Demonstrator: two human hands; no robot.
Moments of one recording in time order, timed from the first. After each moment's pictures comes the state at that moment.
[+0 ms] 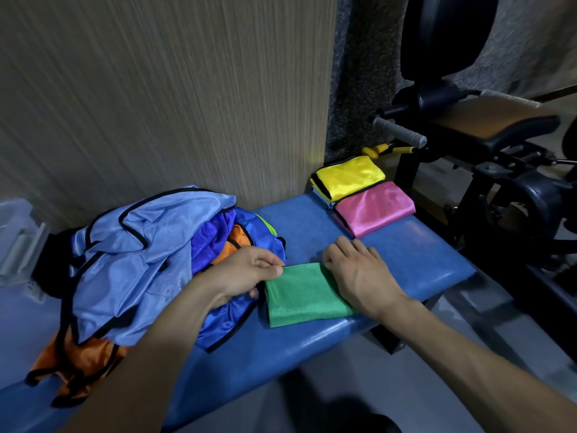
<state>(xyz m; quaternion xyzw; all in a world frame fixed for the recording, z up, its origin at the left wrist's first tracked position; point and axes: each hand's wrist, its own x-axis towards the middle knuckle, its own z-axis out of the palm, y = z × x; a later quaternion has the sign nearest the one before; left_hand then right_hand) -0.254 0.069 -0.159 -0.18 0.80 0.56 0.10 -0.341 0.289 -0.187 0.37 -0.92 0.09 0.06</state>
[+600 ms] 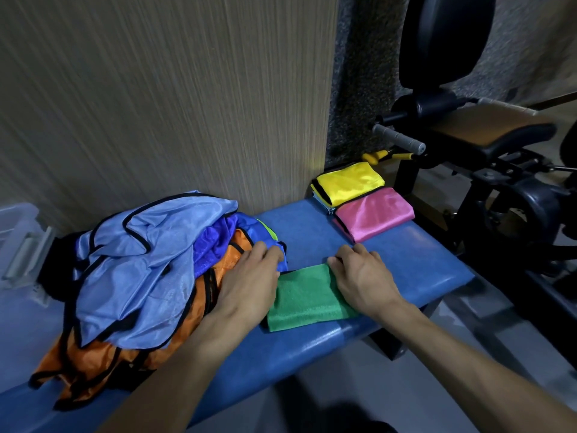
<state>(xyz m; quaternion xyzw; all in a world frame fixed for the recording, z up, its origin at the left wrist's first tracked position) -0.241 0.098 -0.163 -0.10 0.99 0.08 -0.09 -0.337 0.286 -0.173 0.23 -0.95 0.19 -0.06</state>
